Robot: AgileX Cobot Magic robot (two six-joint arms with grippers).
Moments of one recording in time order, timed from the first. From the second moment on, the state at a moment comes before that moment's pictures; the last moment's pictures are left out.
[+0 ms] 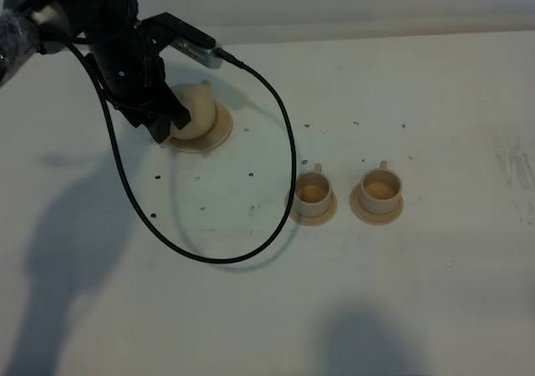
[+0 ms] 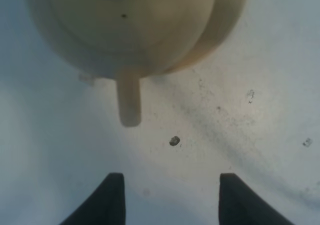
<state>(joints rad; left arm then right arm) -0.28 2.22 -1.90 -0.01 1.19 0.38 0.09 -0.01 -0.49 -0.06 1.07 0.15</state>
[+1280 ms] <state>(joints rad) -0.26 2.28 -1.90 0.03 1.11 0.34 0.09 -0.01 -0.49 -0.06 1.07 0.15</state>
